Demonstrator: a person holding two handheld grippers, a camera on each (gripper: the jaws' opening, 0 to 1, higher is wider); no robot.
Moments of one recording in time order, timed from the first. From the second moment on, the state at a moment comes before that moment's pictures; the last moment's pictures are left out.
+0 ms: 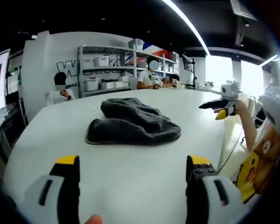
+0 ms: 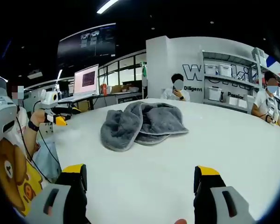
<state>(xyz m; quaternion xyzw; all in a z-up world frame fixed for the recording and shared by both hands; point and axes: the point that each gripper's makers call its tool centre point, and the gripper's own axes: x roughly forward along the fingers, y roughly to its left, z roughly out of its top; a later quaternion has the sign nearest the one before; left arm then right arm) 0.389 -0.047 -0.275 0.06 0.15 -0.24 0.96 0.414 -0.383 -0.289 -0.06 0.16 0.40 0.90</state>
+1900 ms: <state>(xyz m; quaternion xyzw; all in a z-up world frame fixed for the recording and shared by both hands) 0.382 -0.048 -0.274 0.05 0.15 -0.24 0.96 0.443 -0.359 -0.275 -0.13 0.18 0.46 0.86</state>
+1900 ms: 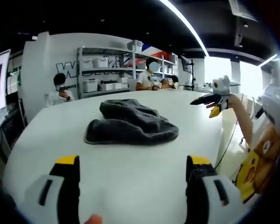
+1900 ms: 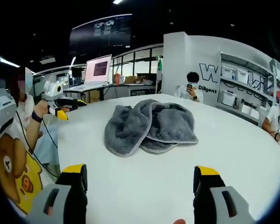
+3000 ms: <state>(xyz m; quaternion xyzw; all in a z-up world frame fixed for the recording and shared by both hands) 0.373 -0.053 -0.269 0.06 0.14 -0.25 0.96 0.570 -0.339 -0.265 -0.16 0.23 0.44 0.85</state>
